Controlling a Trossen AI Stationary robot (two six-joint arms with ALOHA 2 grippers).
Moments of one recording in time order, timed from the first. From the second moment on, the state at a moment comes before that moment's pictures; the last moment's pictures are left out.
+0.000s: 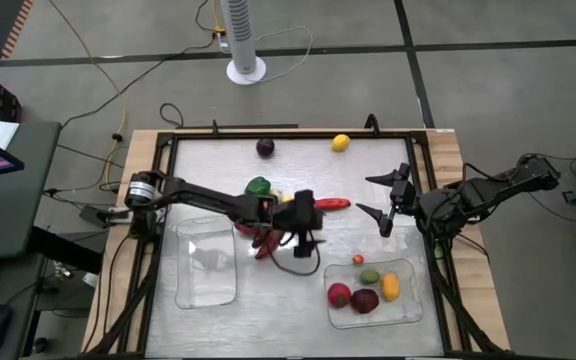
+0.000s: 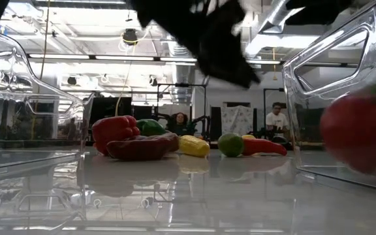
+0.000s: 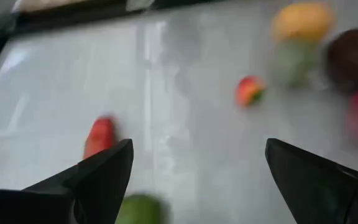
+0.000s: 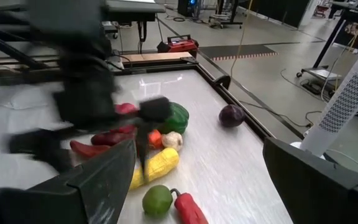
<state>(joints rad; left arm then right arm) -0.05 1.93 1.37 -0.09 -0.11 0.09 0.37 0.75 0.74 -0.36 0.76 0.16</state>
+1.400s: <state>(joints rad) 0.09 2.07 1.16 0.26 -0.14 -0.03 0.36 0.76 0.74 -0.34 0.76 0.15</state>
